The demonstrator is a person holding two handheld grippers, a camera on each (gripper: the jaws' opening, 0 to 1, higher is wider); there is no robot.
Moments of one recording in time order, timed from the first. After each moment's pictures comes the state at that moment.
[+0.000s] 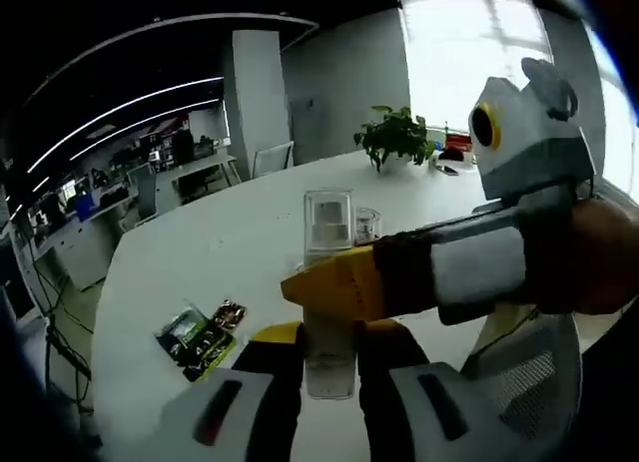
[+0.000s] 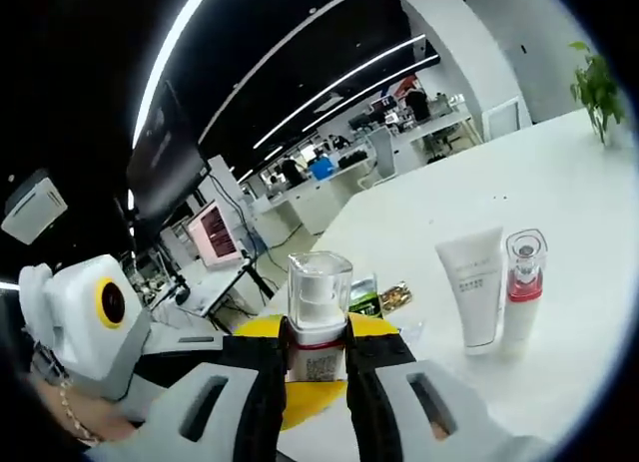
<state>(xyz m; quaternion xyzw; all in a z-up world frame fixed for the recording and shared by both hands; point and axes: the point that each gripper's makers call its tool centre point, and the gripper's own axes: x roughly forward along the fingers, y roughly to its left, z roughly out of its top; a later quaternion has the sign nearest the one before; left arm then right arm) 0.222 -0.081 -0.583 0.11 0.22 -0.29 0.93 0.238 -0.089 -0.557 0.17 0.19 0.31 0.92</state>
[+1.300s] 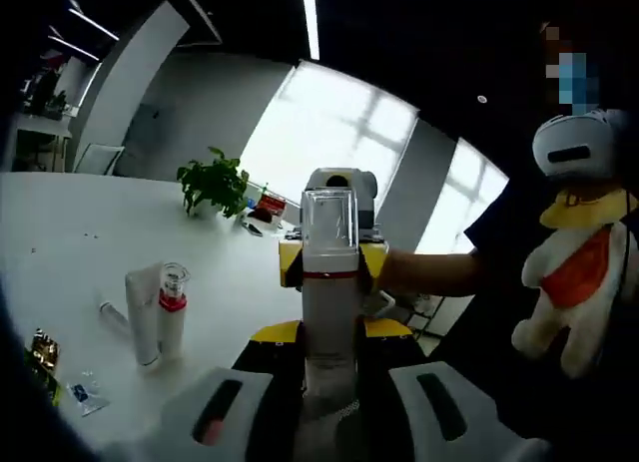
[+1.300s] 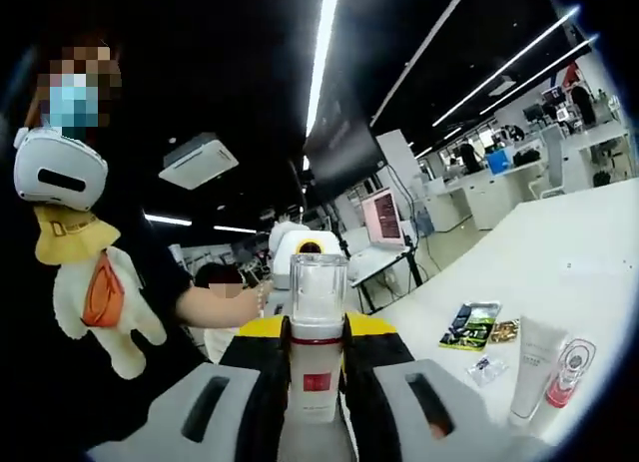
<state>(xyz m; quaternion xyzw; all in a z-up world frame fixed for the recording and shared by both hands) 0.157 -0.142 -0.506 -0.14 0.18 -0.67 0.70 0.175 -0.103 -0.474 0.16 0.11 0.65 0.74</state>
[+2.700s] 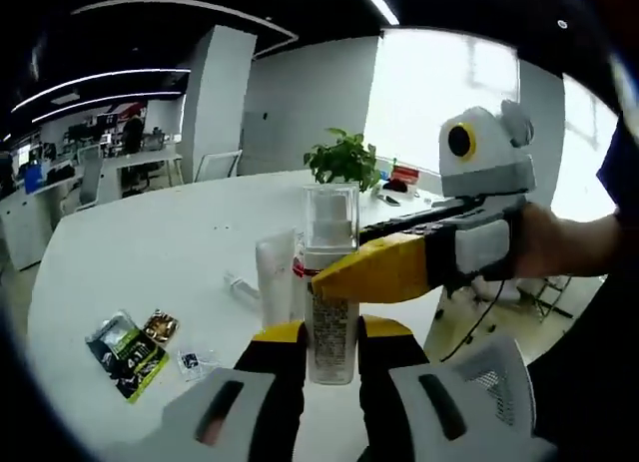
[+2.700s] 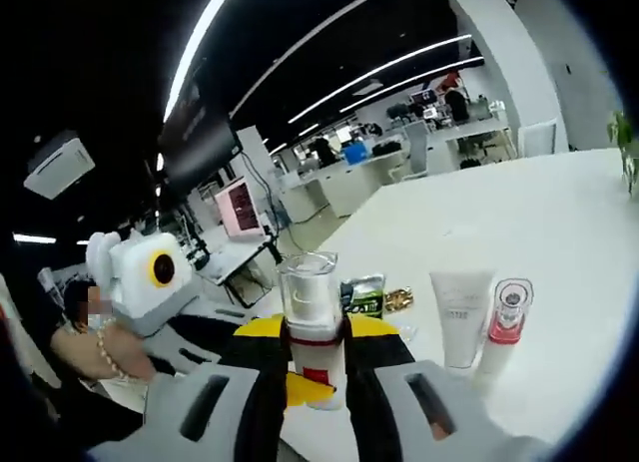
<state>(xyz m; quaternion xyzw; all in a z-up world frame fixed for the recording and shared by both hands) 0.211 -0.114 -0.571 -0.01 0.21 -0.45 0.87 0.225 -0.106 -0.538 0.09 0.18 0.44 0.87</state>
